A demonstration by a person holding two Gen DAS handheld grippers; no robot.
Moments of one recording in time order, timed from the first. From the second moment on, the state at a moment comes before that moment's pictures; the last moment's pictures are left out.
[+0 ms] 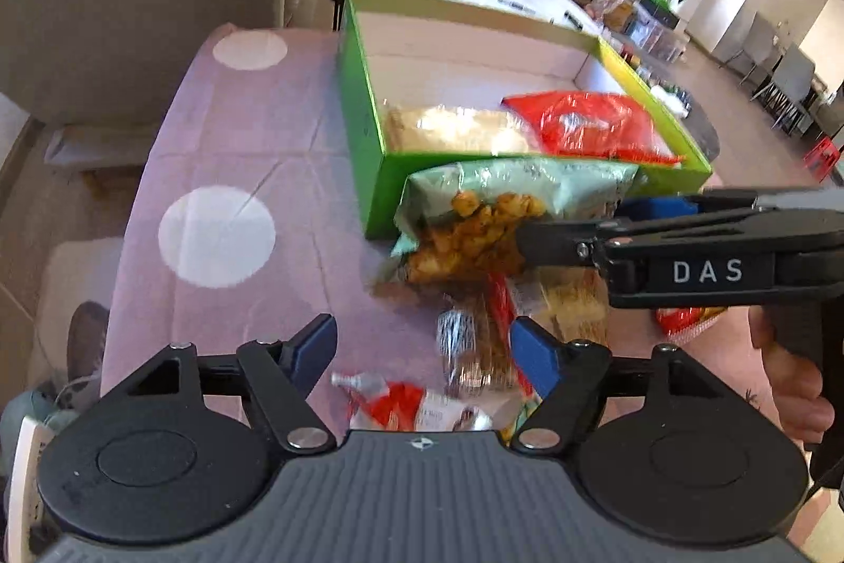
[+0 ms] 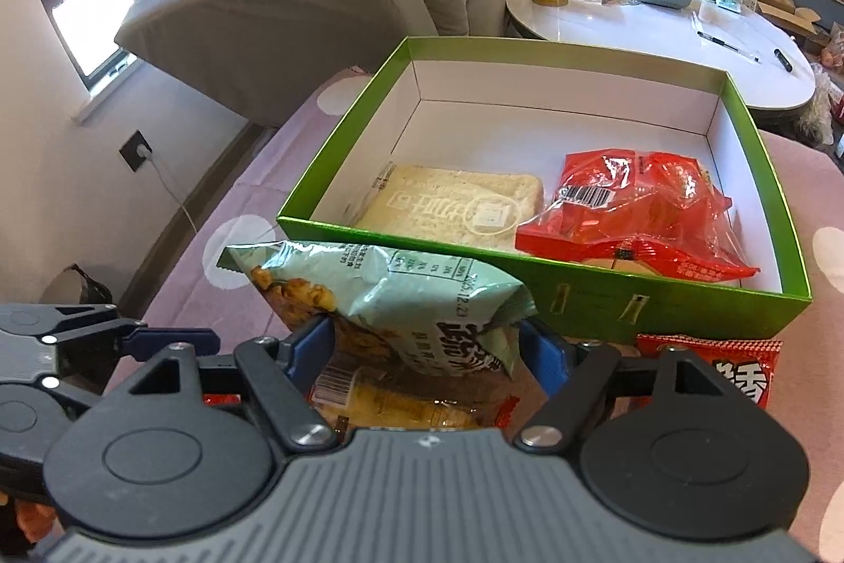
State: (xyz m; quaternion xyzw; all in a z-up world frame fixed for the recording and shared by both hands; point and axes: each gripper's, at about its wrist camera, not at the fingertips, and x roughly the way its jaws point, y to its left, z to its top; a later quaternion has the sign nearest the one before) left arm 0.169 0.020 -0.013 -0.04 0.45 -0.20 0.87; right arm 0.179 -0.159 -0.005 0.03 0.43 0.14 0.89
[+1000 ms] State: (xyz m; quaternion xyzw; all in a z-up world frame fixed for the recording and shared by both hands) left arm 0.164 -0.001 -0.022 -0.01 0.35 -0.22 0.91; right arm 0.166 -0.174 -0.020 0.13 0.38 0.17 0.90
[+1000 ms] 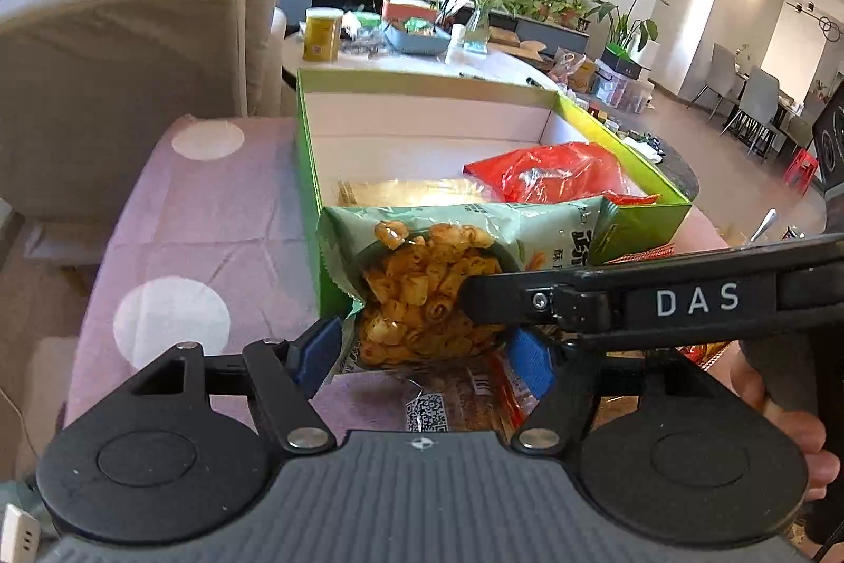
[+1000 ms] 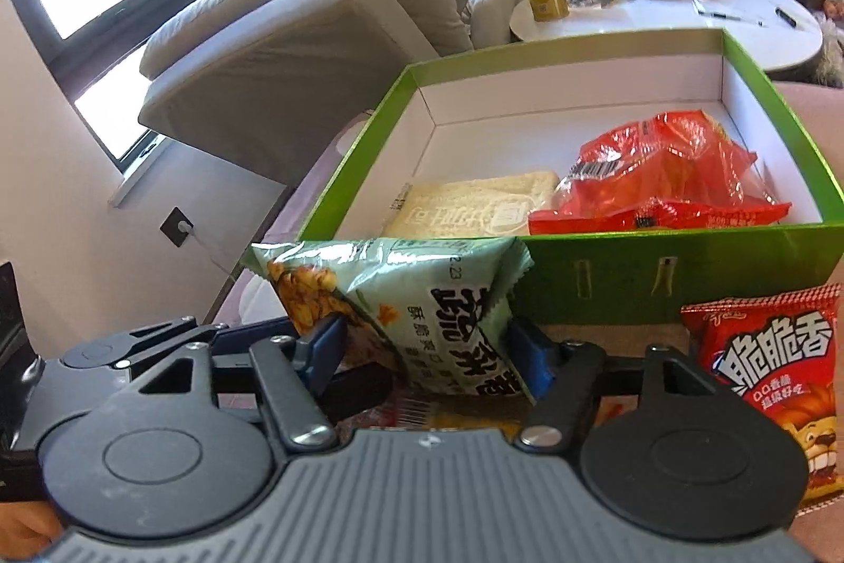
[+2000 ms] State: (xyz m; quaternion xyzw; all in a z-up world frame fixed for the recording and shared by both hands) left arm 0.112 -0.048 0.055 0.06 0.28 -0.24 0.93; right arm 0.128 -0.222 0.039 0.18 0.28 0.16 0.93
